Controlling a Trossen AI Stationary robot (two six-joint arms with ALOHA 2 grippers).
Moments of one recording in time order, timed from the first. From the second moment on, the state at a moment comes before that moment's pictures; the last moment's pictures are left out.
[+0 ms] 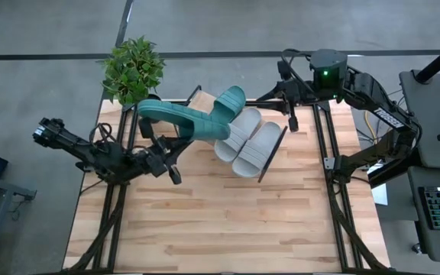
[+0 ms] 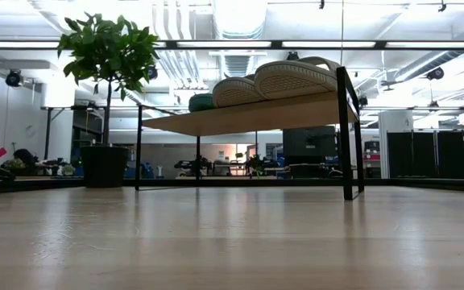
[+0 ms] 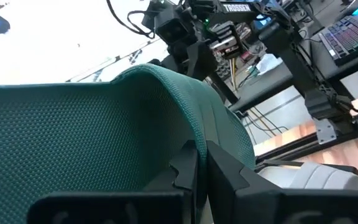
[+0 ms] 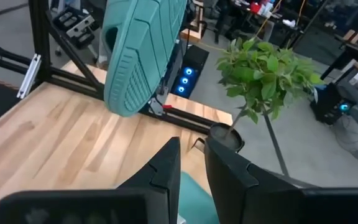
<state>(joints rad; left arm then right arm) -0.44 1.09 1.10 0.25 -0.88 0.92 -0.33 1.35 1.83 -0.83 -0.36 -0.47</state>
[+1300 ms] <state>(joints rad) -0.41 1.10 1.08 0.41 -0.87 1.03 -0.22 1.48 1.82 -0.61 -0.37 -0.39</state>
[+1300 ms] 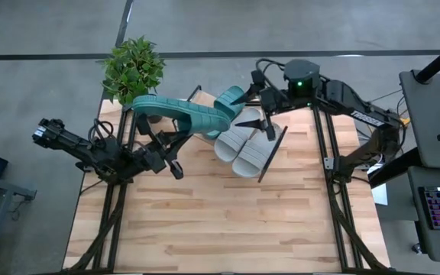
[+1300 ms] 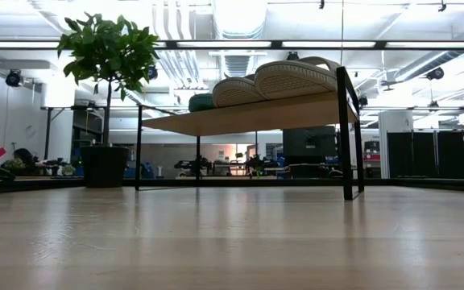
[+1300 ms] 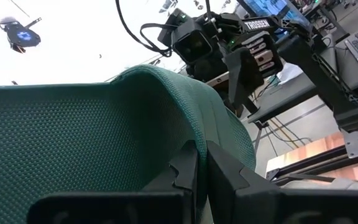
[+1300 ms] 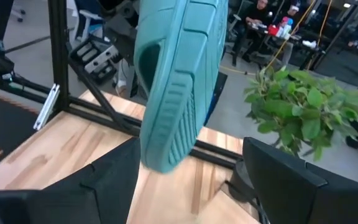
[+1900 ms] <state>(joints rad) -0.38 1.11 1.07 0.41 -0.87 1.06 -0.20 1.56 1.82 -0.47 -0.37 -0.29</state>
